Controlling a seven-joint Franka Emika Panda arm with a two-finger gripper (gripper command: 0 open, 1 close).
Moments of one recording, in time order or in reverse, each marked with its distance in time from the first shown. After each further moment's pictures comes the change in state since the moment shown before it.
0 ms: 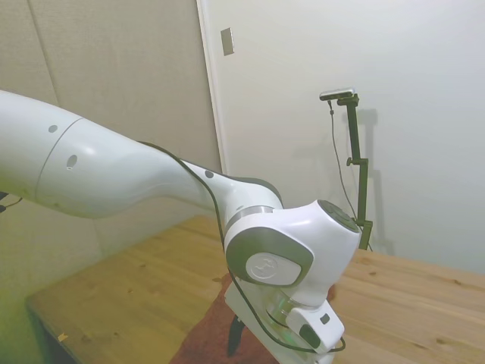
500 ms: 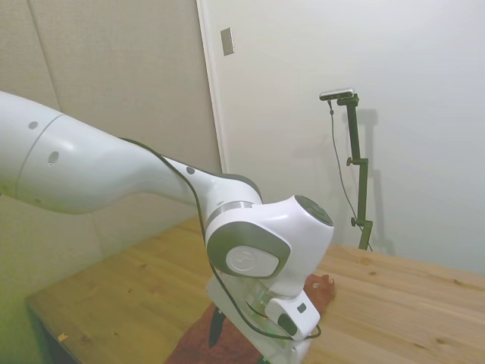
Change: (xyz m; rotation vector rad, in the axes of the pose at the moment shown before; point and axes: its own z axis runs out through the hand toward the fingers) arm -0.033 -0.014 0.006 0.008 -0.011 -0.054
